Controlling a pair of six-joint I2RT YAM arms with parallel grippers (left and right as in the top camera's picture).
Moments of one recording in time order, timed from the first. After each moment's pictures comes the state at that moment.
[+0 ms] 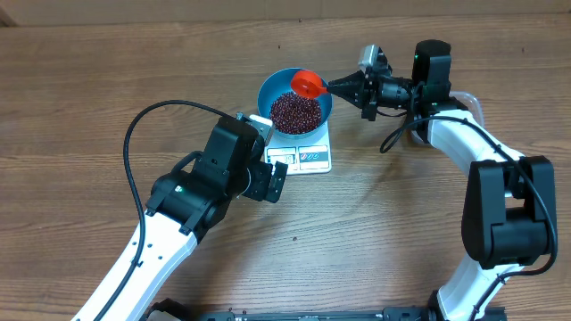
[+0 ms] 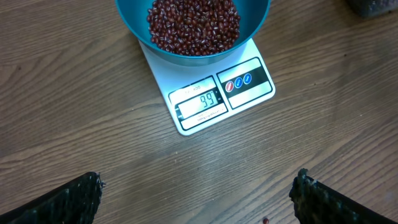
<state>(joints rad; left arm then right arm) -0.51 1.23 1.07 -0.76 -0.02 -0.15 0.08 1.94 1.23 0.23 -1.19 -0.43</state>
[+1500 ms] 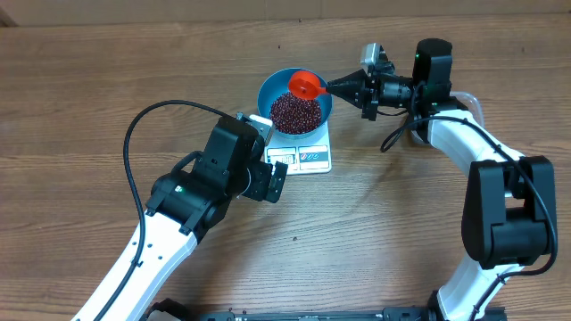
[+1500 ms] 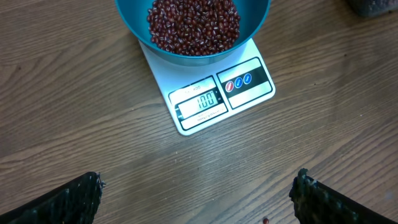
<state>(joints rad) -0.51 1.23 1.07 -0.76 -0.02 -0.15 0.08 1.94 1.23 0.28 -1.25 -0.39</state>
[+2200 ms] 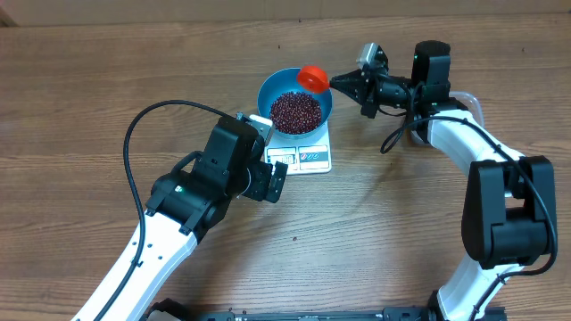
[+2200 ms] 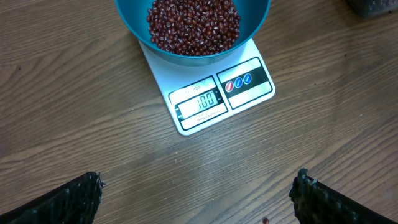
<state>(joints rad) -0.51 1.23 1.07 -0.76 -0.02 -0.15 0.08 1.94 1.23 0.21 -1.04 -0.48</state>
